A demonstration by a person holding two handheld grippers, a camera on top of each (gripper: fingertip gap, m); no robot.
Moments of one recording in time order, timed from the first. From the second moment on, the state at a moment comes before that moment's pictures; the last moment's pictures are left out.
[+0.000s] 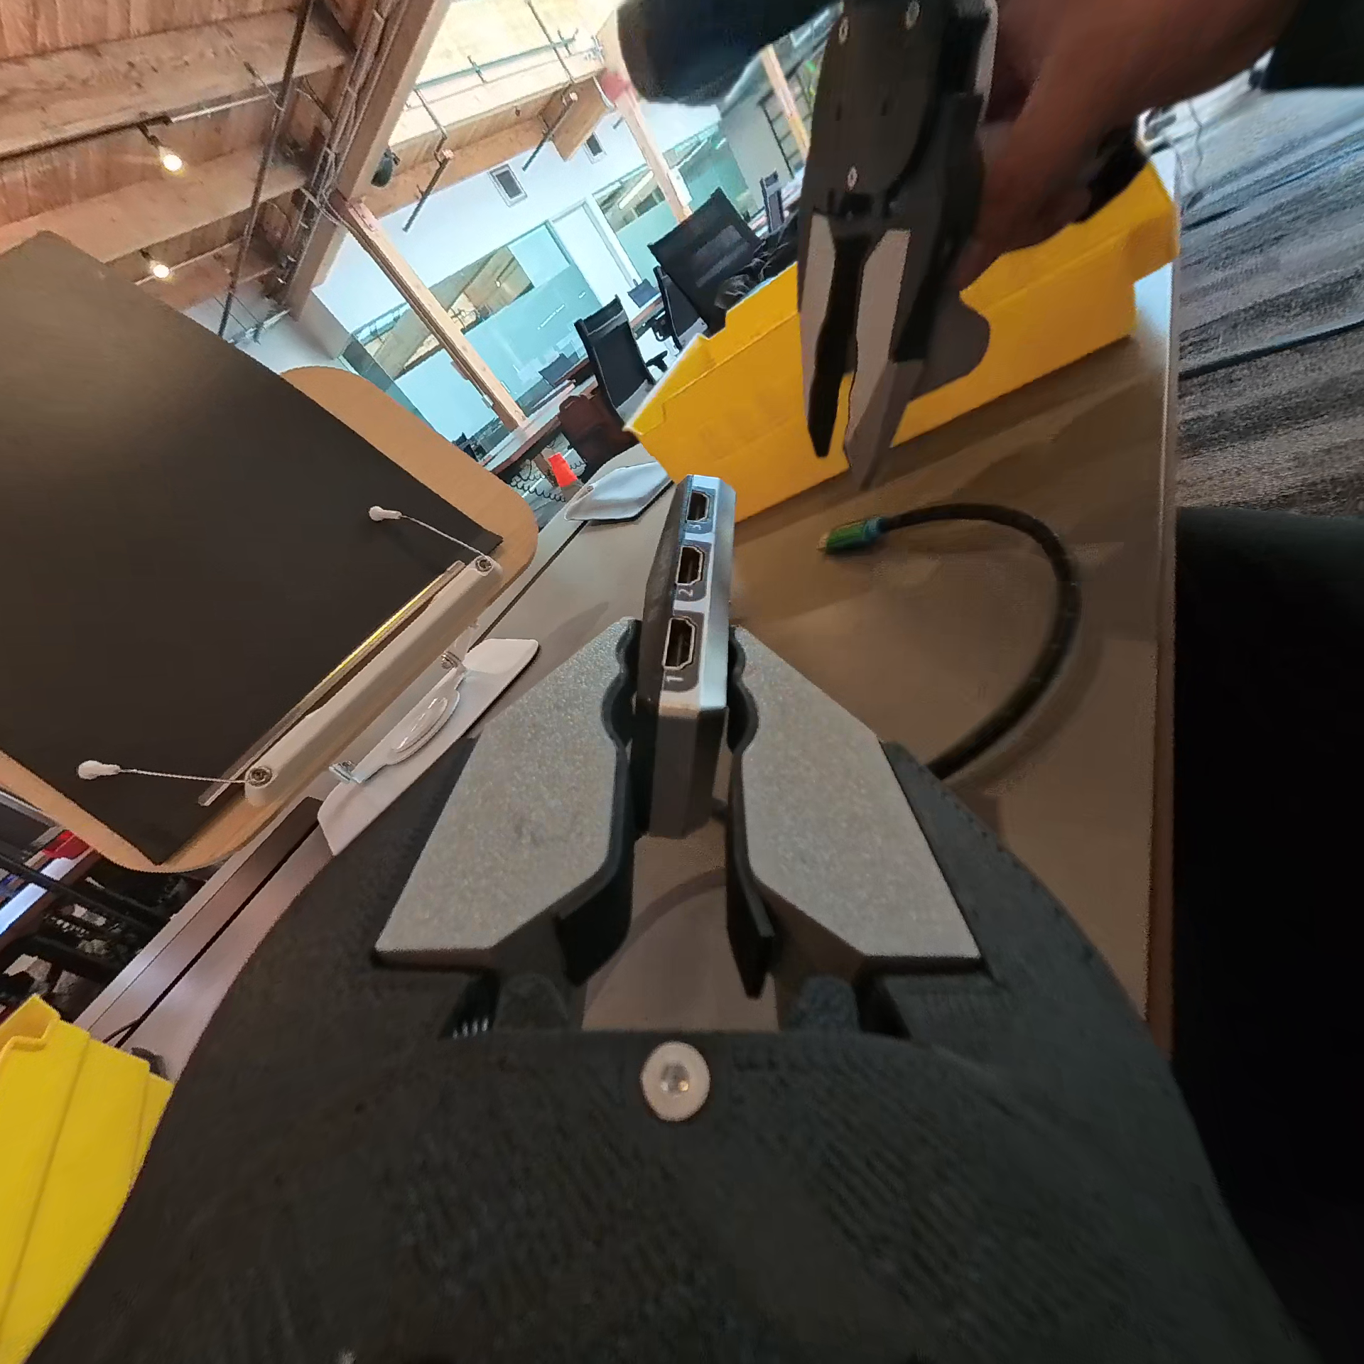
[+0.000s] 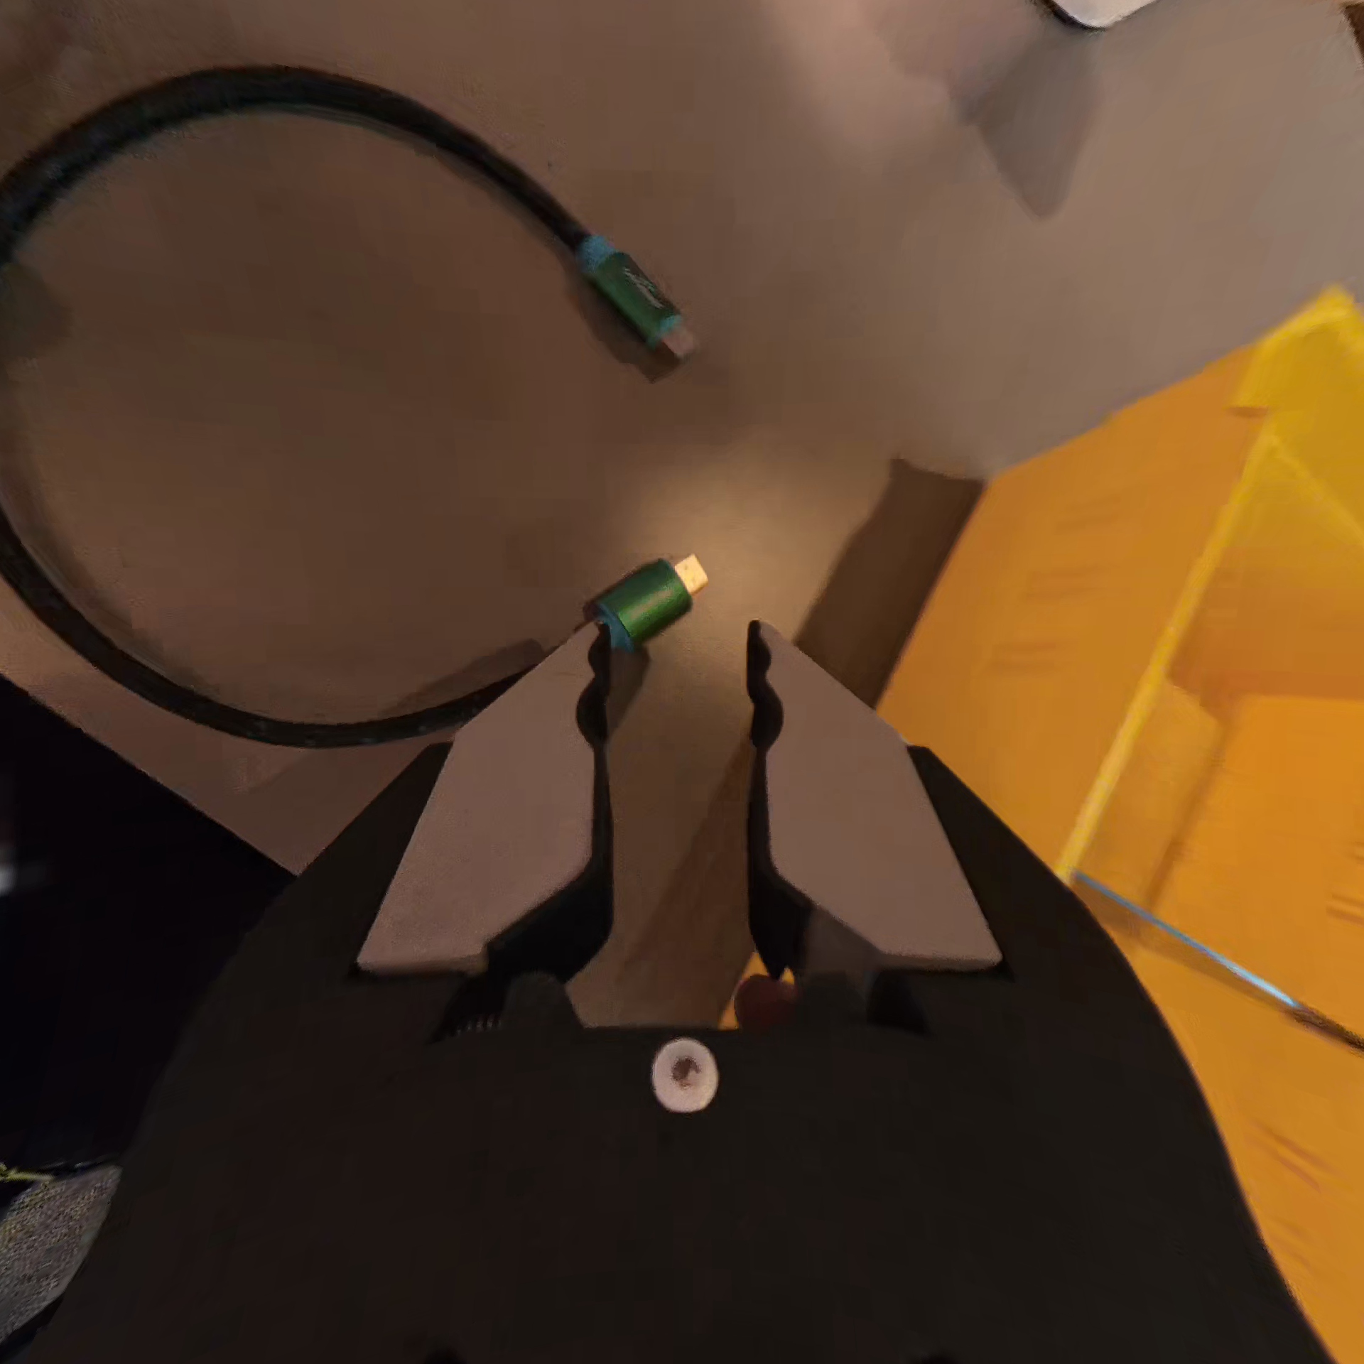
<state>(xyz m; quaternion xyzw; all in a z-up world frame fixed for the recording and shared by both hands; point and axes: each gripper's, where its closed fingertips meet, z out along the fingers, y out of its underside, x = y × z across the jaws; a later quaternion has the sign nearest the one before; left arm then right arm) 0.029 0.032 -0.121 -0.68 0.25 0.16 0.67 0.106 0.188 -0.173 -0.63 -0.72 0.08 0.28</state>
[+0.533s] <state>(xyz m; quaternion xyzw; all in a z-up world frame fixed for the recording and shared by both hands) 0.011 0.033 -0.117 -0.68 0.21 0.18 0.68 0.103 0.138 -0.198 -0.77 -0.57 0.18 0.21</state>
